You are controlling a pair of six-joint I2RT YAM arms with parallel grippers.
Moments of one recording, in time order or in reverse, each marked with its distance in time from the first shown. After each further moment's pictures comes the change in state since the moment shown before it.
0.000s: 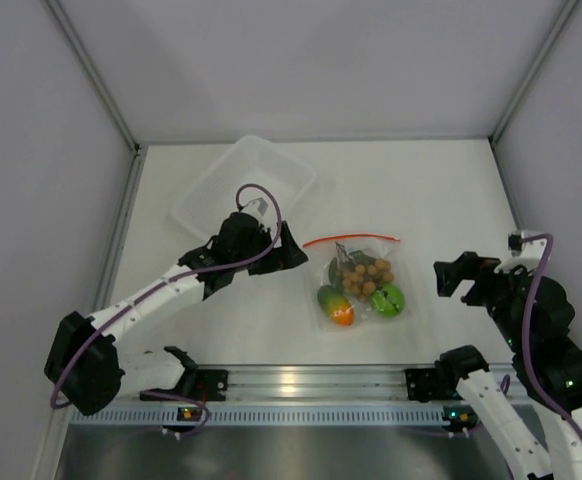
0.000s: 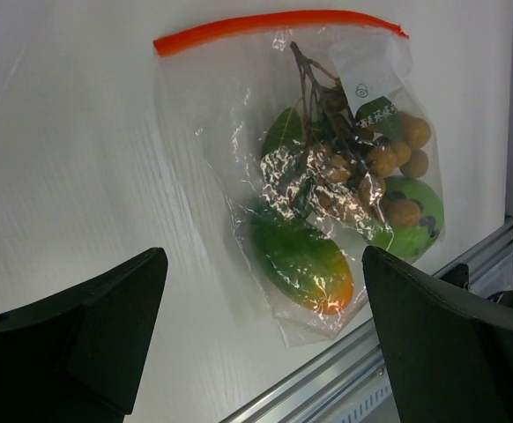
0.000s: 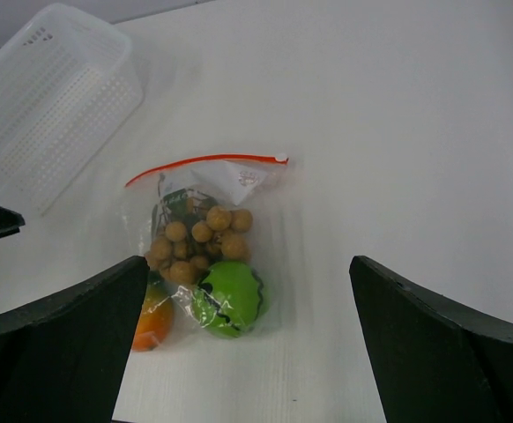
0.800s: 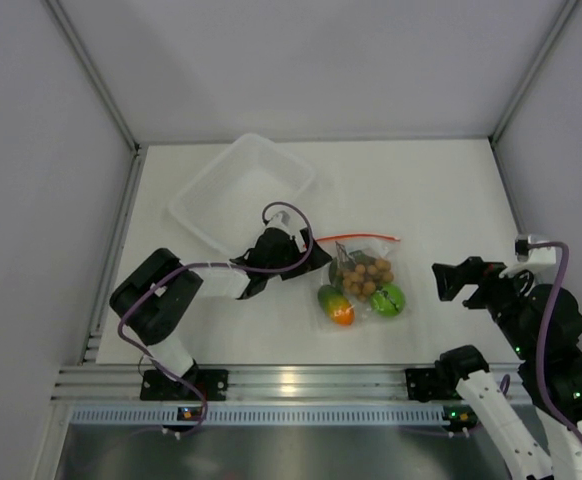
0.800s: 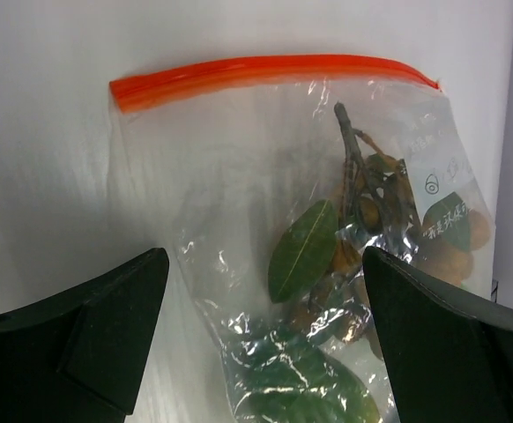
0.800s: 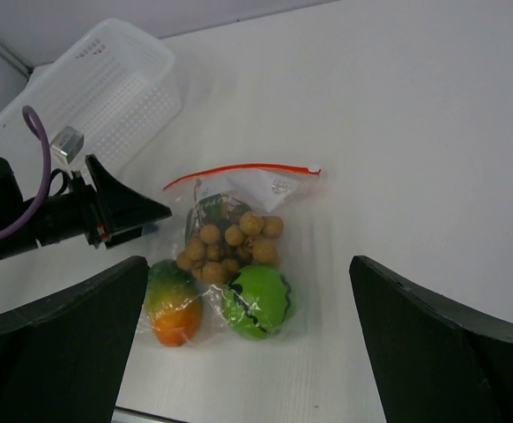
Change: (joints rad) left arm -0.083 0.495 -0.124 0.663 -0.063 -0.205; right arm 0.000 -0.036 0.018 0.011 -0.073 0.018
